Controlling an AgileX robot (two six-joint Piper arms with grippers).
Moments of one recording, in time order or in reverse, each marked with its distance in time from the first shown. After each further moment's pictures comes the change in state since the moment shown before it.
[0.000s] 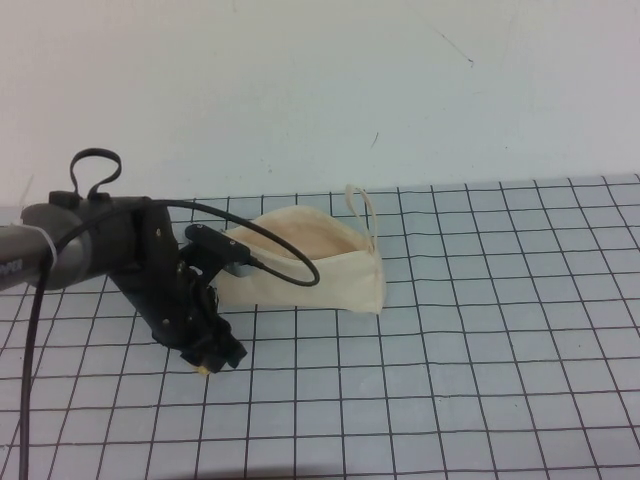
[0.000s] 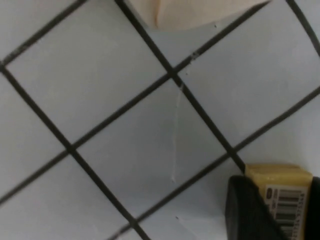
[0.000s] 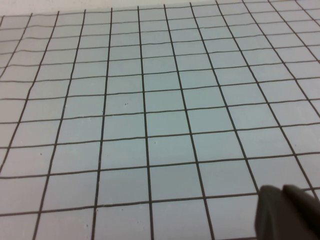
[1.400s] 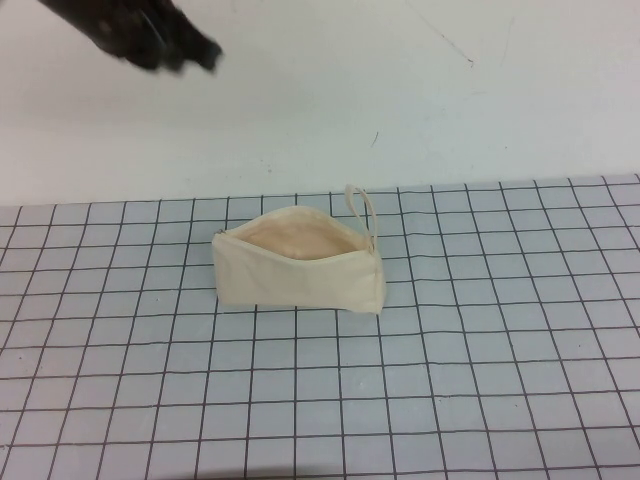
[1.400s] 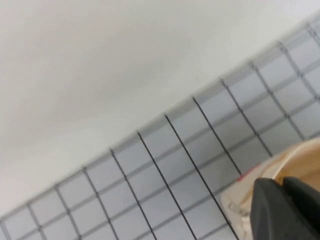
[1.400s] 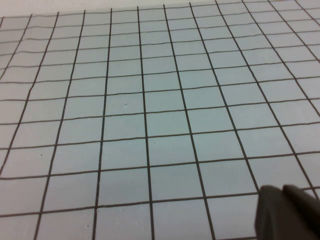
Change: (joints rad) right arm 0.000 0.000 0.000 0.000 0.000 0.003; left arm -0.004 -0.125 -0.819 0.155 0.396 -0.215
